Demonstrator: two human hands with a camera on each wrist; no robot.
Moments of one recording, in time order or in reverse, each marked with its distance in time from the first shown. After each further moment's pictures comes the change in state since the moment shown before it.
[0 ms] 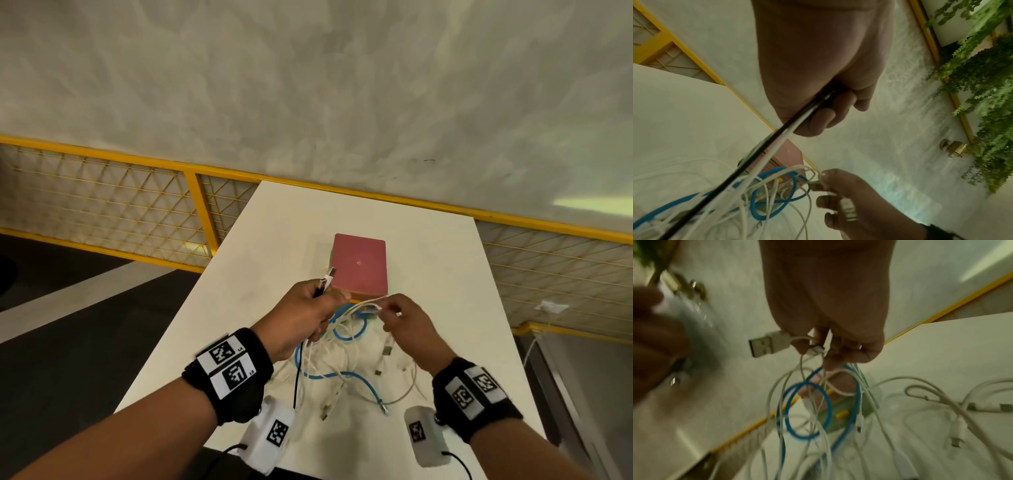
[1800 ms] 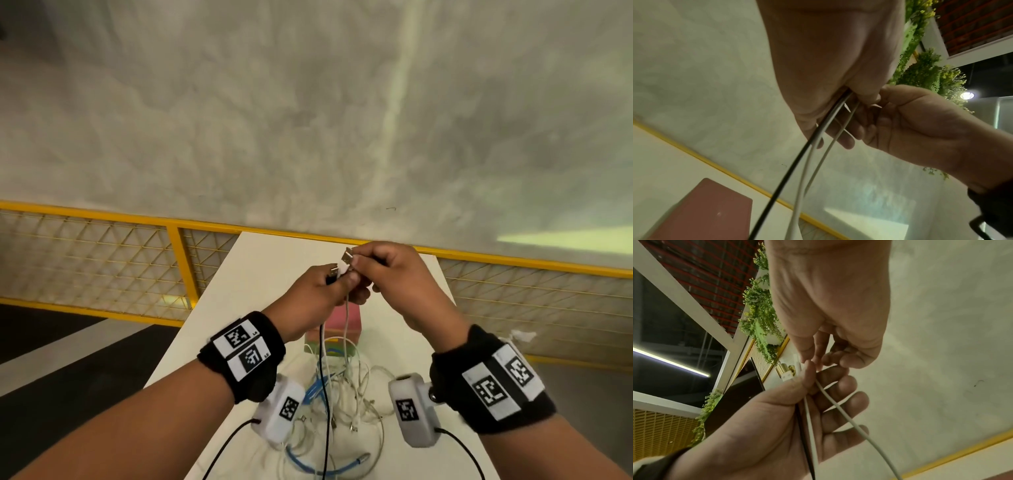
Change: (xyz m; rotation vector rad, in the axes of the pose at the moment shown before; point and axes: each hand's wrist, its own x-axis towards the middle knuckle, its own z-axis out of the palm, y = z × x) left_hand 0.013 0.083 0.031 0.146 -0.164 0.420; right_hand -0.053 -0.186 -0.087 0.319 0.003 -0.369
